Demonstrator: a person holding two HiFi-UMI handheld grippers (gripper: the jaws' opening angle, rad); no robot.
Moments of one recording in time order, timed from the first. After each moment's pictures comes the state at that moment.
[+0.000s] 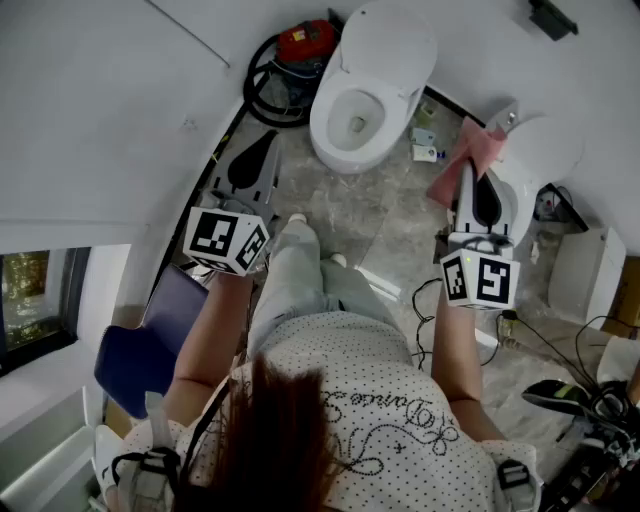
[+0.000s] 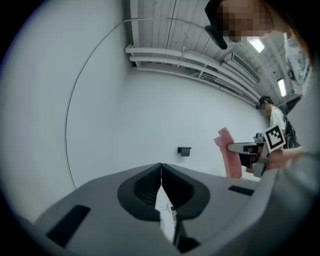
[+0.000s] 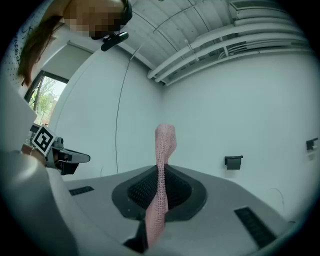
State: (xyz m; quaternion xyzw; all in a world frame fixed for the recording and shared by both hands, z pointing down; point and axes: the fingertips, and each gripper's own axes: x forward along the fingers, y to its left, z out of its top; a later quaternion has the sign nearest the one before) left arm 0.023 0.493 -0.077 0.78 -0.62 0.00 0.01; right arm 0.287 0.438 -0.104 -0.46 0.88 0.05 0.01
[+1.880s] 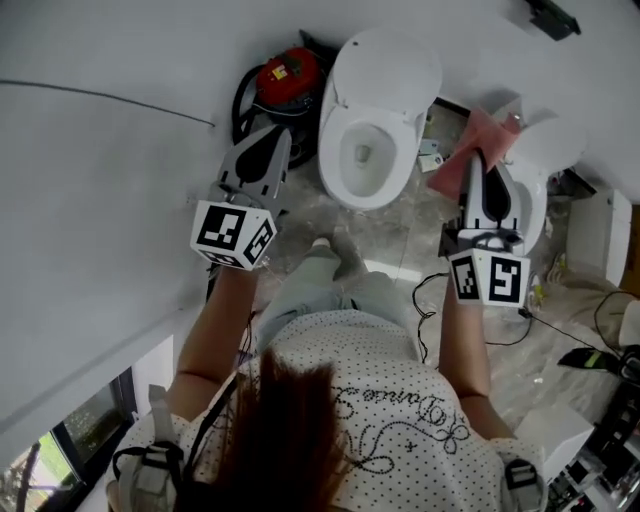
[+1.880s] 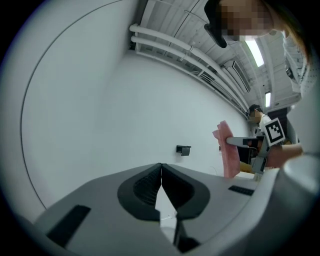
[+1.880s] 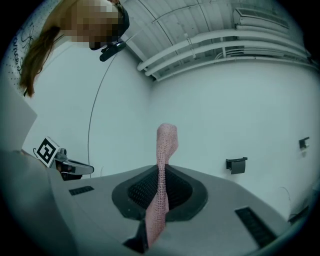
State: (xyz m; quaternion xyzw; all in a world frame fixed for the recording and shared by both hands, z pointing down) left arm -0.124 0.253 -0.082 0.86 -0.51 0.01 0.03; right arm 0.133 0.270 -0.135 -0.55 0.83 0.04 0.03
